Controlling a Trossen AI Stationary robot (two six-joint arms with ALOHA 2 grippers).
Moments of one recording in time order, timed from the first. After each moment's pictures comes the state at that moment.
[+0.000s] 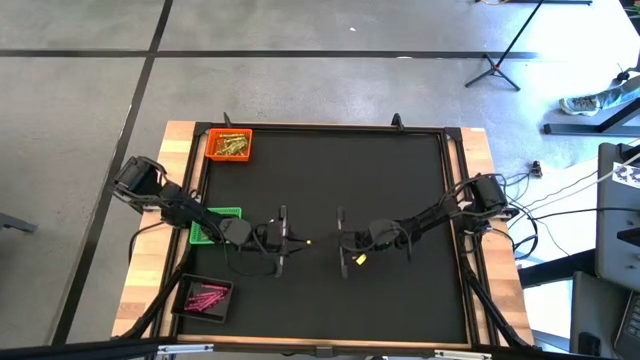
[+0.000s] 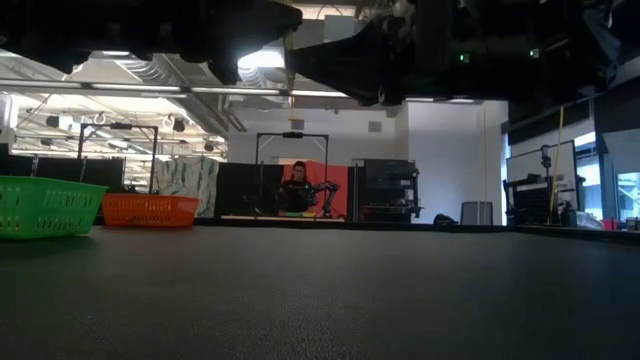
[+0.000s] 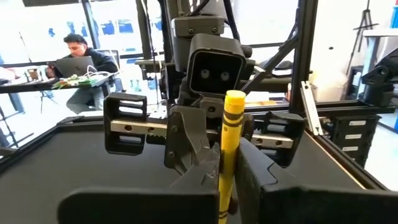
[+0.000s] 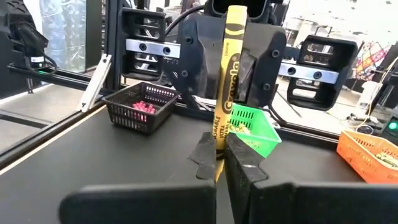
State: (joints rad) left arm -0.38 1.59 0.51 1.10 -0.40 0.04; right arm 0.27 1.90 0.75 1.17 0.15 -0.21
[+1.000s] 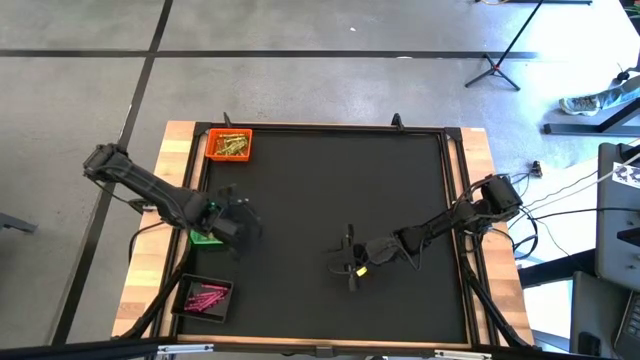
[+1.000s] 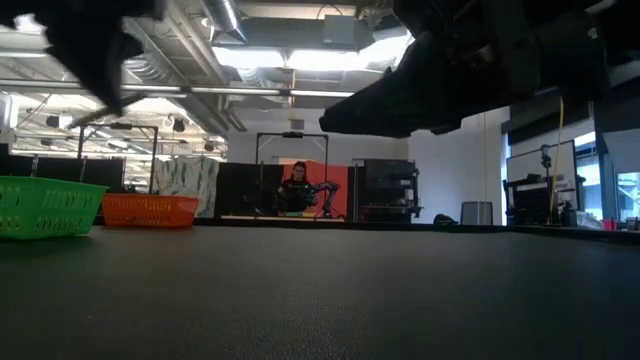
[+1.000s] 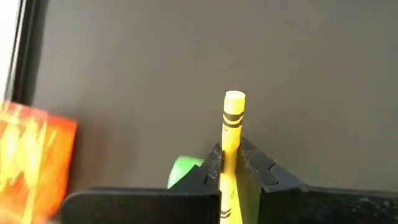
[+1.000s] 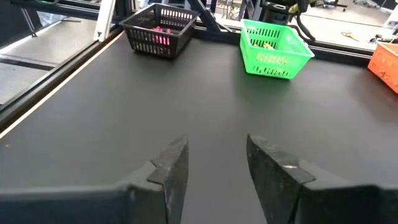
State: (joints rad) left arm -0.42 1.21 0.96 -1.09 -0.45 -0.55; right arm 0.38 1.82 0.75 0.75 0.26 -0.03
